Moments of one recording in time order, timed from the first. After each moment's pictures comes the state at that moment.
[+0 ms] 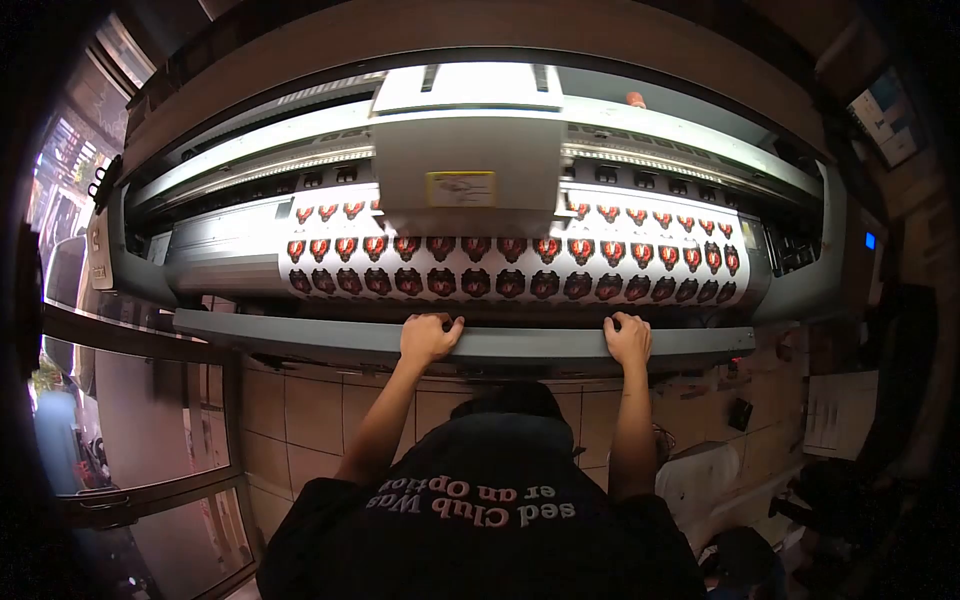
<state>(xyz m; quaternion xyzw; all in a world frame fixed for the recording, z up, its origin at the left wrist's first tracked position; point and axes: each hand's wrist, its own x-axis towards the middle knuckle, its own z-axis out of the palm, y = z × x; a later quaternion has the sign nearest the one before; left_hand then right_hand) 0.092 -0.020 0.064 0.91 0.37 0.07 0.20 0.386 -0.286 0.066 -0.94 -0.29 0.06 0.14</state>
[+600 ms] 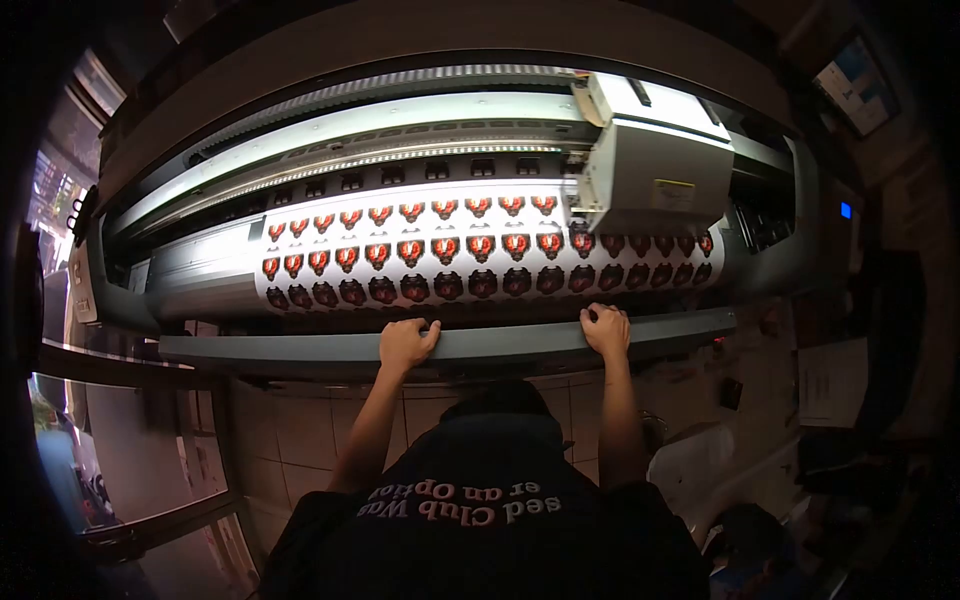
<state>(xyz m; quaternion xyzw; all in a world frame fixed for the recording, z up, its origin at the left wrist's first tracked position) 0.093 -0.018 0.057 0.91 0.35 0.11 0.21 0.387 -0.288 0.063 -0.94 -0.29 0.06 0.16</state>
